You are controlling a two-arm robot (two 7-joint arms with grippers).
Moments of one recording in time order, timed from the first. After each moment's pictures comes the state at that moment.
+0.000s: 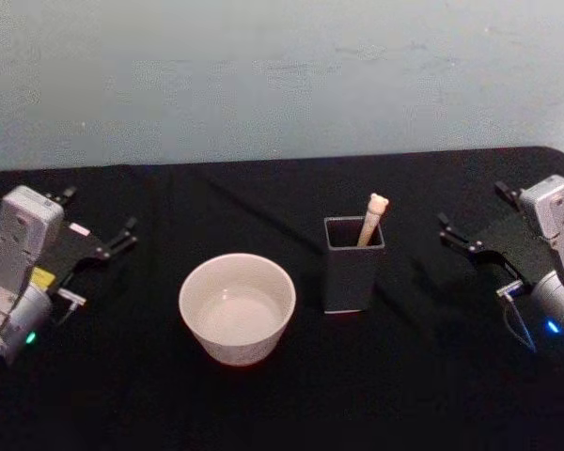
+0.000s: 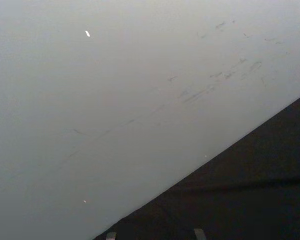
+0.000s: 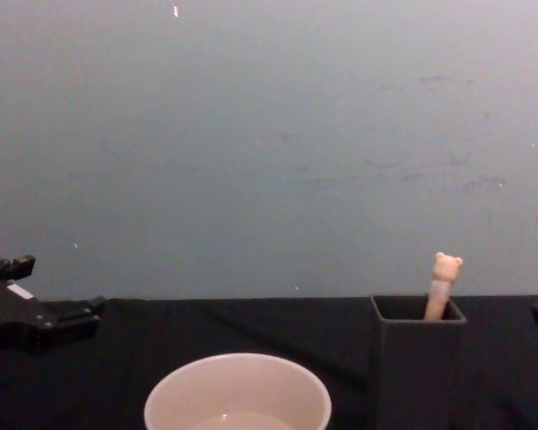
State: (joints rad) left arm -0.20 0.60 0.45 -1.41 -0.25 -0.12 0.03; right arm 0.20 0.60 -0.45 -1.41 0.25 -0.12 -0.03
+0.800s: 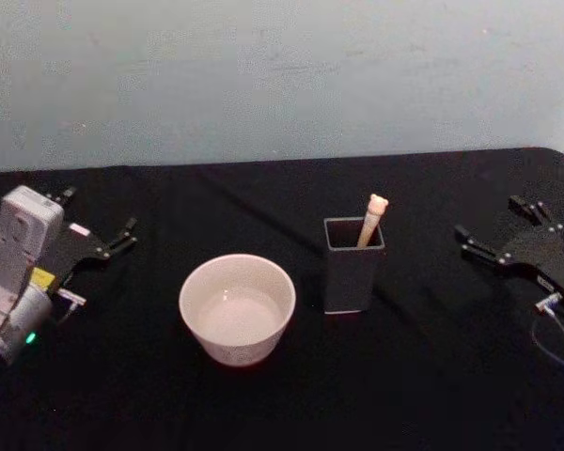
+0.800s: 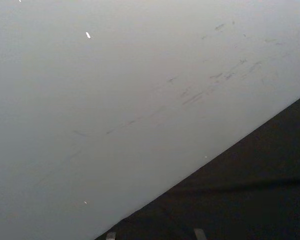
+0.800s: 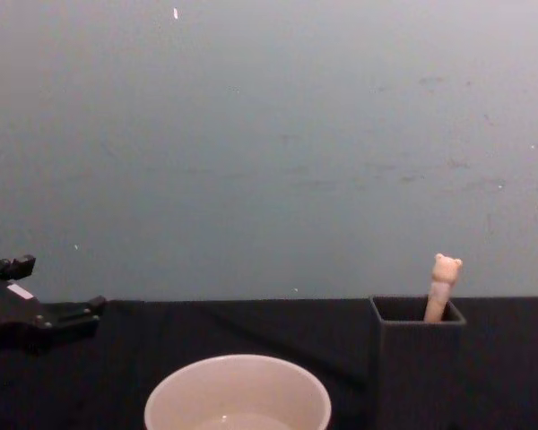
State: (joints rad) left arm -0.20 0.60 0.45 -1.41 -0.25 -0.12 0.03; right arm 0.08 0.68 -0.32 -1.53 0.46 -0.09 0.18
